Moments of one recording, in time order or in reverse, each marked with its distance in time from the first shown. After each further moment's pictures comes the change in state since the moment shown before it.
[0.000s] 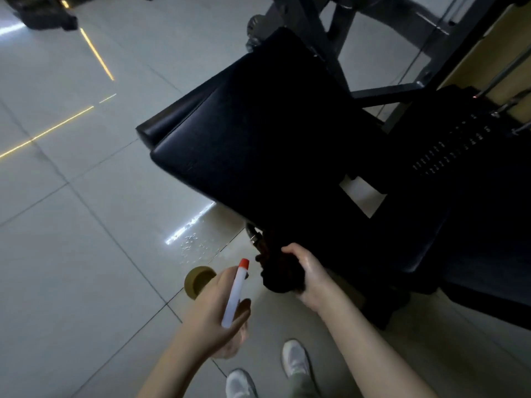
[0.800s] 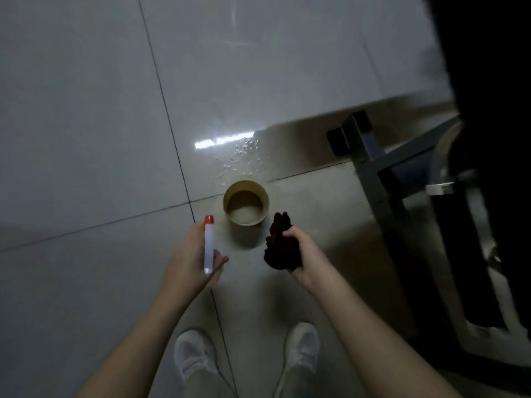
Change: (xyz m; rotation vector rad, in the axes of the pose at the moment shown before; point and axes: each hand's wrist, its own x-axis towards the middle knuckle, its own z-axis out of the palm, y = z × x) left_hand -0.088 -0.319 0.157 -0.154 0.344 -0.688; right_hand 0.241 0.238 0.020 -0.402 0.097 0.339
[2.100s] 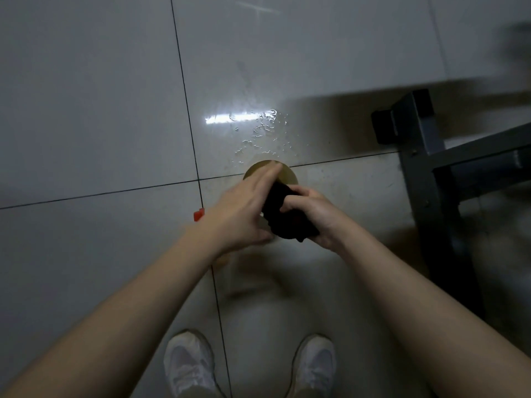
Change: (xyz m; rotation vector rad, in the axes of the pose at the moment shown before) left_hand 0.095 0.000 0.026 0.158 -0.264 0.294; right_hand 0.085 -0.028 0.047 -0.544 -0.322 -0.177
